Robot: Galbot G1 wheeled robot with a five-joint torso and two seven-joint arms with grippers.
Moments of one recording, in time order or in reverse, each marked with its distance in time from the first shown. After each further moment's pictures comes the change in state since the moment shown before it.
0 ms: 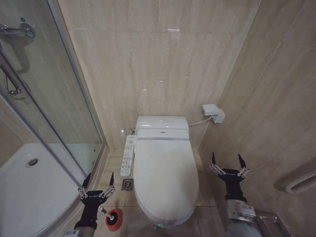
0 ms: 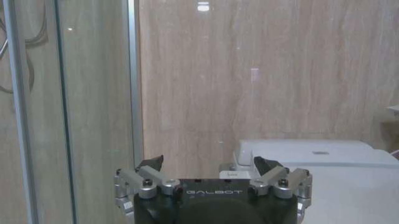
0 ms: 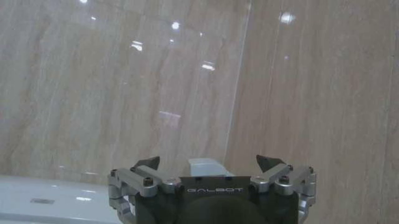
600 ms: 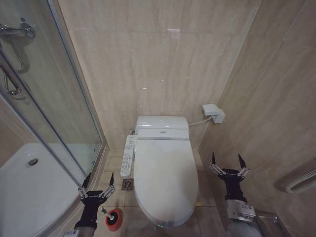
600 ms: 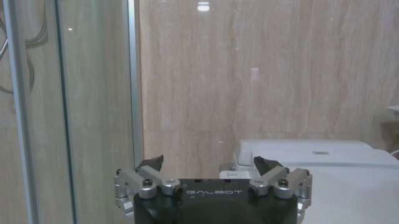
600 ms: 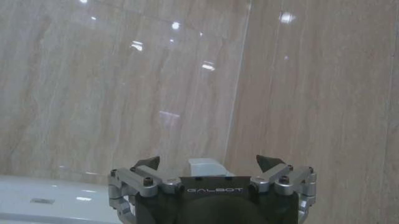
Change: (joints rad) left arm 0.000 0.000 0.000 0.000 0.000 0.000 0.000; right arm 0.000 0.000 0.000 0.000 0.000 0.000 0.000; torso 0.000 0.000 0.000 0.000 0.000
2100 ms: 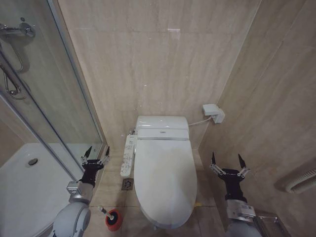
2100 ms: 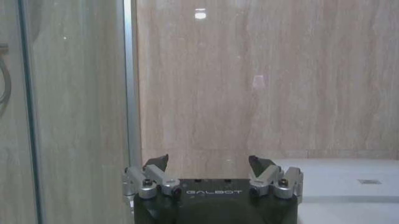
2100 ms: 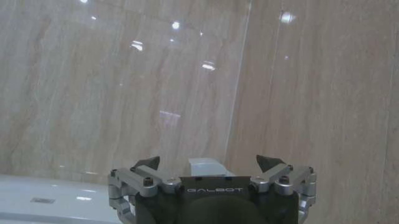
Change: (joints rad) left arm -0.393 0.022 -0.083 0.178 -0.099 0.193 0.129; right arm 0.000 0.000 0.000 0.000 0.000 0.000 0.000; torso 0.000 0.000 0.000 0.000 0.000
